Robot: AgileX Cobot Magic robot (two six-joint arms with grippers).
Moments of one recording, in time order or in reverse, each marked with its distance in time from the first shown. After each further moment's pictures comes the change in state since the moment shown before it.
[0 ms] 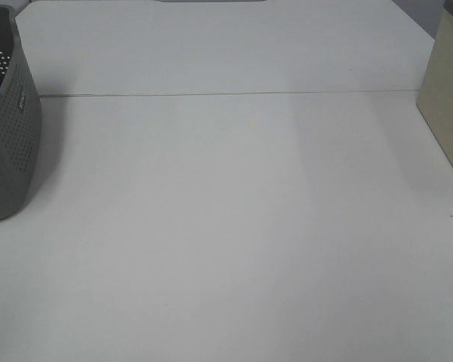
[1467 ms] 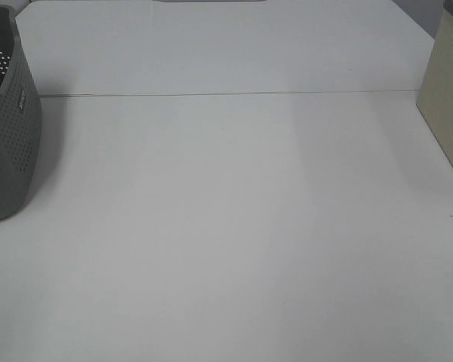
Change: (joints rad) left arm 0.000 0.000 0.000 0.032 0.000 0.000; right arm 0.000 0.000 0.000 0.000 0.000 0.000
